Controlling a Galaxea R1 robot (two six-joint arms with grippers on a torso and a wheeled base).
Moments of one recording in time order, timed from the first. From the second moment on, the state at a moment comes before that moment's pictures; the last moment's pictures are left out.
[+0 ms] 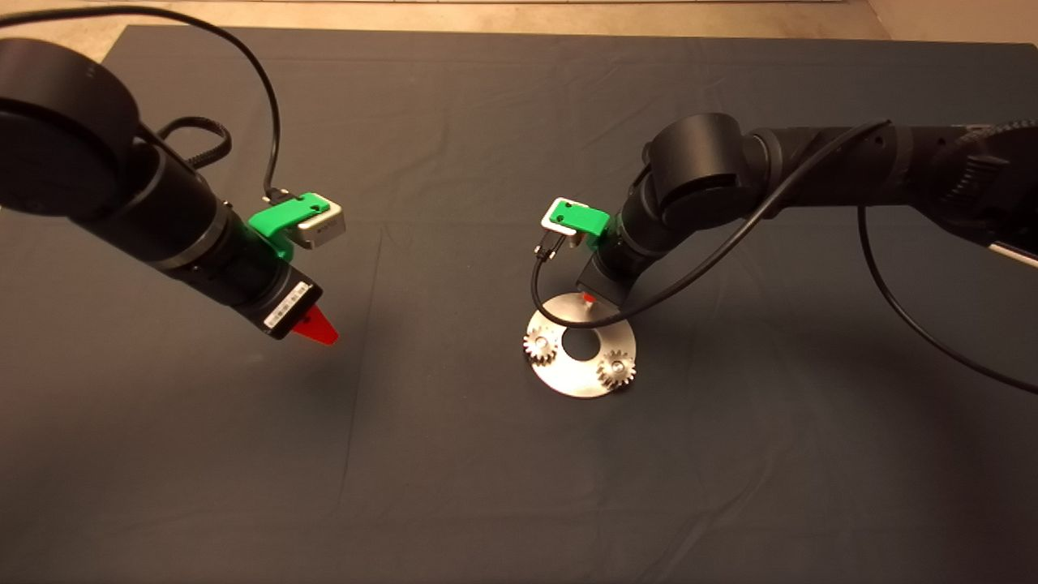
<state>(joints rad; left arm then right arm) -0.56 2.16 -0.83 0.13 1.34 -0.74 0.35 2.73 -1.17 -0.50 -1.44 0.59</state>
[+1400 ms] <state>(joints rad) -0.56 2.15 -0.83 0.13 1.34 -0.74 0.32 2.72 -1.14 -0.50 -1.46 0.60</state>
